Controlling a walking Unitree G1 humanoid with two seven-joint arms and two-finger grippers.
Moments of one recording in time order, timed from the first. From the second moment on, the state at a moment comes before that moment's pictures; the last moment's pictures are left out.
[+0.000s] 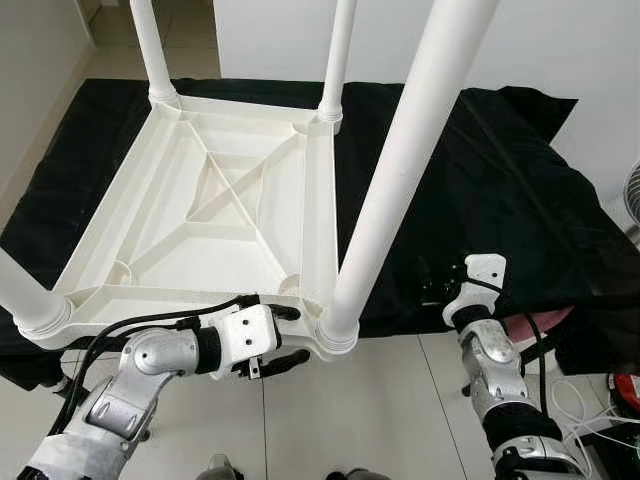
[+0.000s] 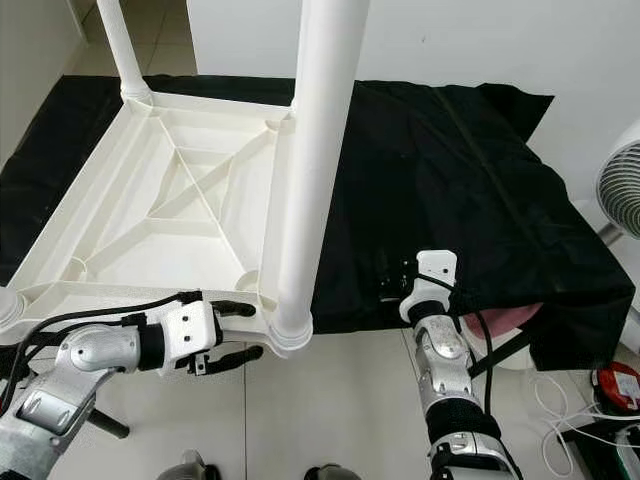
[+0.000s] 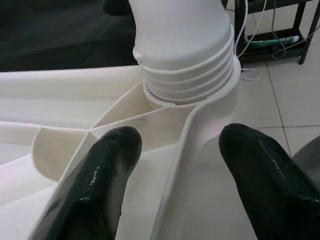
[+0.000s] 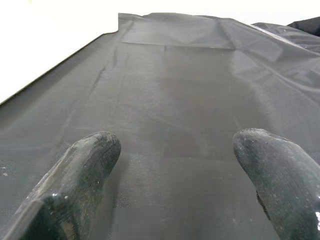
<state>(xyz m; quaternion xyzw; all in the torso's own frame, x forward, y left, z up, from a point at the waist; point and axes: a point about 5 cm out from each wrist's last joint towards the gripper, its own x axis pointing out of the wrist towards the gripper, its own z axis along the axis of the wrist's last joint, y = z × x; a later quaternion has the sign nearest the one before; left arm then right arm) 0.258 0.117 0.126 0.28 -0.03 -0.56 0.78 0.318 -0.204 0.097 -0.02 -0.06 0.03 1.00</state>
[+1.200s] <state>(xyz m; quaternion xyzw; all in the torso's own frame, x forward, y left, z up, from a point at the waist) 0.288 0.073 0.150 0.20 -0.10 -0.56 0.80 0.277 -0.202 0.101 -0.06 -0.04 0.22 0.97</state>
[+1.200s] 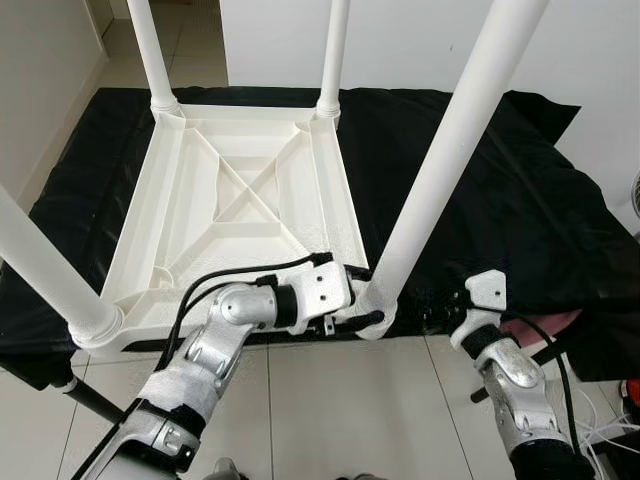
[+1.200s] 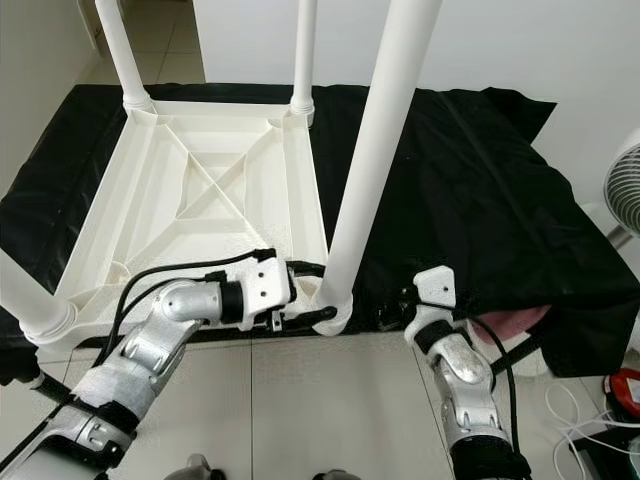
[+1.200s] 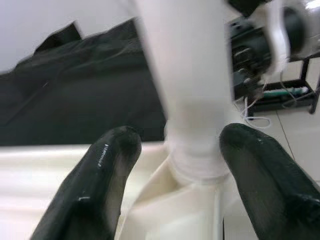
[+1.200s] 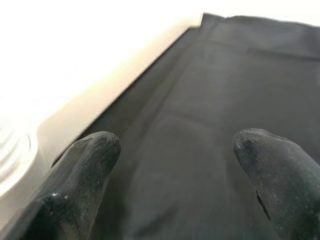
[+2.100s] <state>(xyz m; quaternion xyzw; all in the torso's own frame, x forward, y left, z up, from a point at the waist) 0.259 0.122 0.159 0.16 -0.03 -0.50 0.85 0.258 -0.185 0.137 -0.06 0.02 0.50 0.86</state>
